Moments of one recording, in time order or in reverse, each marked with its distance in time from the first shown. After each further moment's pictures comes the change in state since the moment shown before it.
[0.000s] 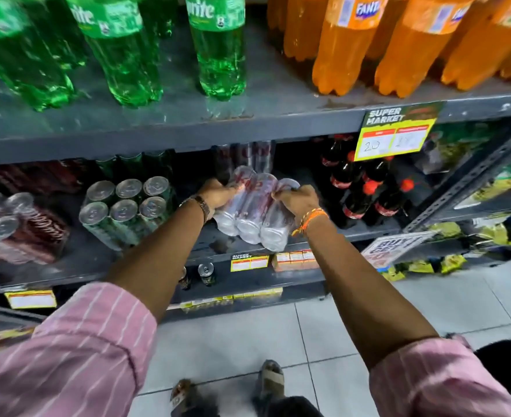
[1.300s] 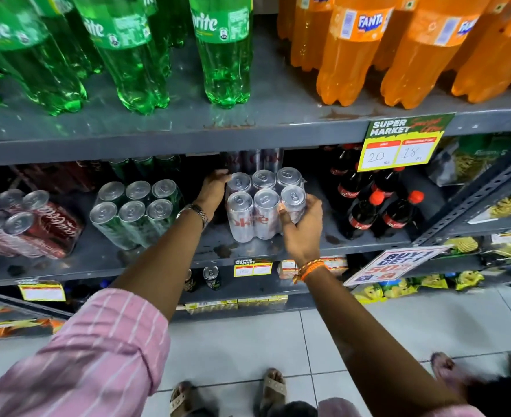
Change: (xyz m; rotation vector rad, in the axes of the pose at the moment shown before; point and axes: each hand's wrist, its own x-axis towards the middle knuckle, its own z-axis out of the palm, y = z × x) left_hand -0.004 0.012 -0.007 -0.357 0.157 0.118; right_hand -0.053 0.040 0.004 0.043 0.211 -0.506
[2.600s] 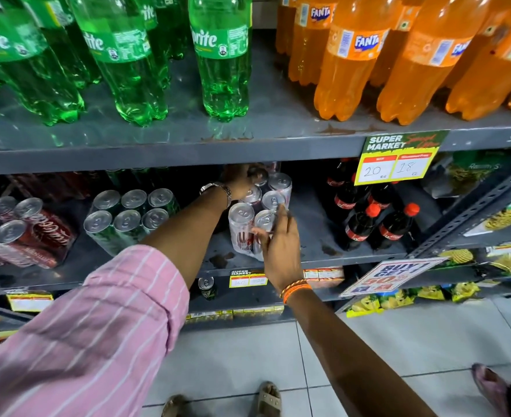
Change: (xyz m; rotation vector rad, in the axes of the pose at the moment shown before) left_hand 0.030 0.037 0.040 0.743 -0.161 0.459; right_hand -0.028 -0.026 0.010 -0.349 -0.263 -0.093
